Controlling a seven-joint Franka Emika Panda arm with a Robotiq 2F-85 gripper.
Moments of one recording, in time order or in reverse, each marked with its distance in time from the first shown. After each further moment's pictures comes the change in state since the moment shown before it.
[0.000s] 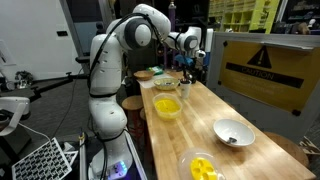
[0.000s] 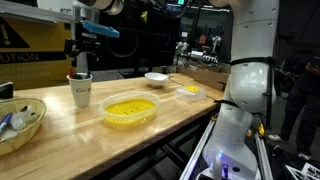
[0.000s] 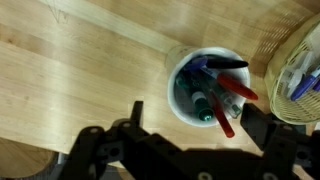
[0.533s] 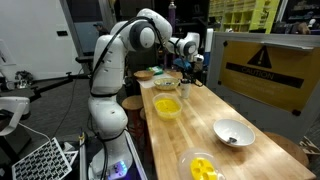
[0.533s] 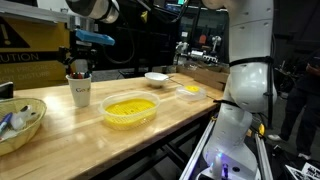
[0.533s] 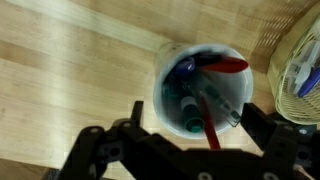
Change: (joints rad) arm 0.026 0.055 0.002 -0.006 0.000 0.071 0.076
